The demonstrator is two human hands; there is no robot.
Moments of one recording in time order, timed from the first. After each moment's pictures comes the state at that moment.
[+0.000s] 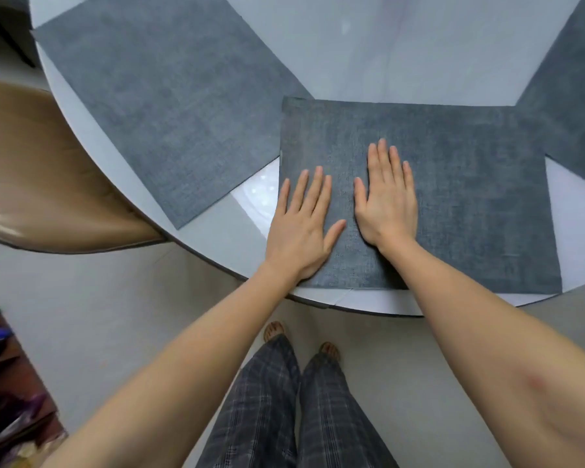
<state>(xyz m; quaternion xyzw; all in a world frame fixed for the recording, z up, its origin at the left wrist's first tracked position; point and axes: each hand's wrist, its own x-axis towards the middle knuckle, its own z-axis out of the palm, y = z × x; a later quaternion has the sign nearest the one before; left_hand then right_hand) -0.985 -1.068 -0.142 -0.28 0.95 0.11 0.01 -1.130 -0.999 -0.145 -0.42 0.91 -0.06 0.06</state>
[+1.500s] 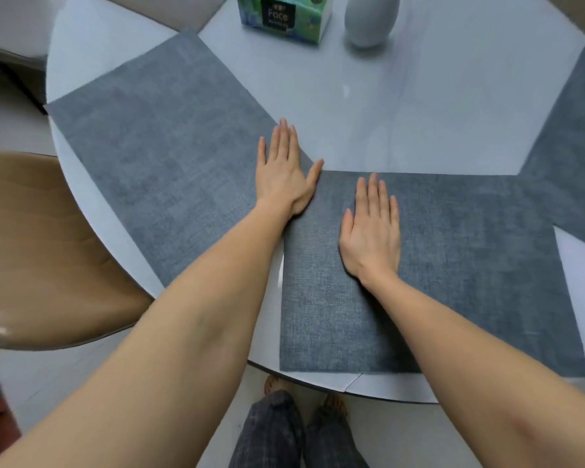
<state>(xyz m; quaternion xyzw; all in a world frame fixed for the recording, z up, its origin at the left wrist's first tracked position) -1.086 -1.232 -0.139 -0.41 0.91 0.09 0.04 -1.141 -1.071 -0.147 -0.39 0.92 -0.06 0.04</state>
